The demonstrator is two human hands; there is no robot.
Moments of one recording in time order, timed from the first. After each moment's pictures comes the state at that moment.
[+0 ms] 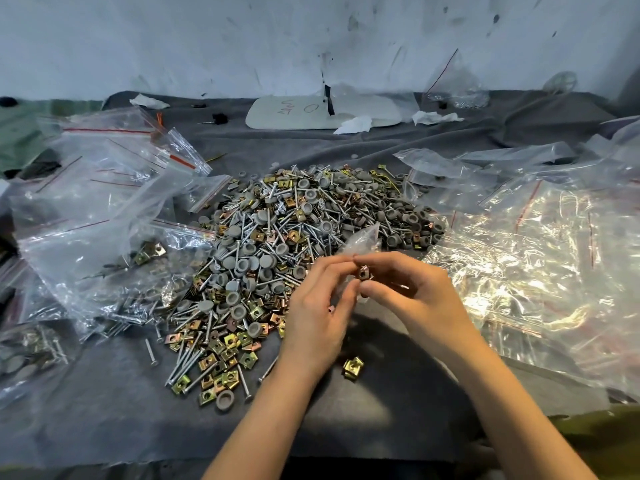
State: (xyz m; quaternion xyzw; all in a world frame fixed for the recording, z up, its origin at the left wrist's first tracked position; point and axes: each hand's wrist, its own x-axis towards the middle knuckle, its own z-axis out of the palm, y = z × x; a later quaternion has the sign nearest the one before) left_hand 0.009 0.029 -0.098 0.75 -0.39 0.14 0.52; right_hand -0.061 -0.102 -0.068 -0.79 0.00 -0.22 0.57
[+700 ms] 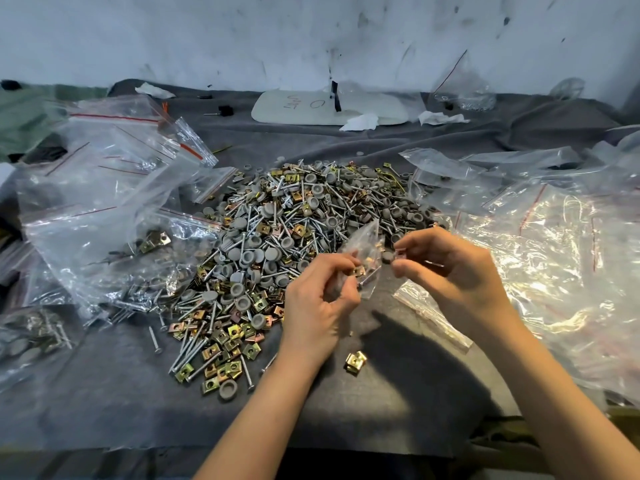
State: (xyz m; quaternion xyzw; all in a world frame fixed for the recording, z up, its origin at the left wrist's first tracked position) left_hand 0.009 0.032 -0.098 0.72 -0.34 0.09 0.60; right_hand -0.063 -0.132 -0.058 -0.81 -0.02 -0.27 0.52
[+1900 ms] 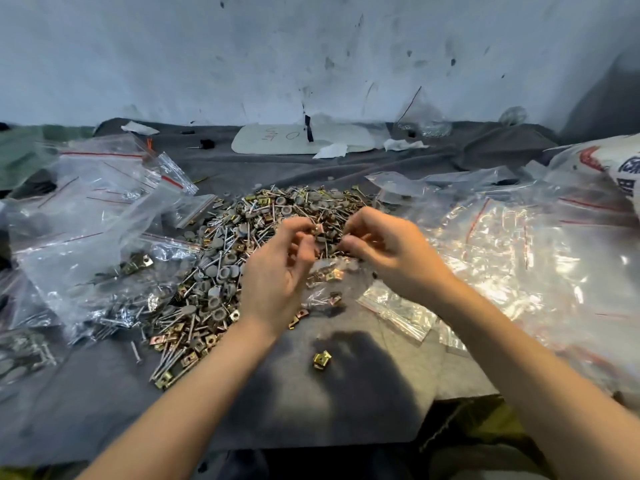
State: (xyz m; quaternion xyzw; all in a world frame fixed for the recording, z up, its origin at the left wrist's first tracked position) left_hand 0.019 0.030 -0.046 0.73 -0.40 0.22 0.51; right_hand -0.059 -0.123 -0.005 -0.89 -0.01 -0.20 0.40
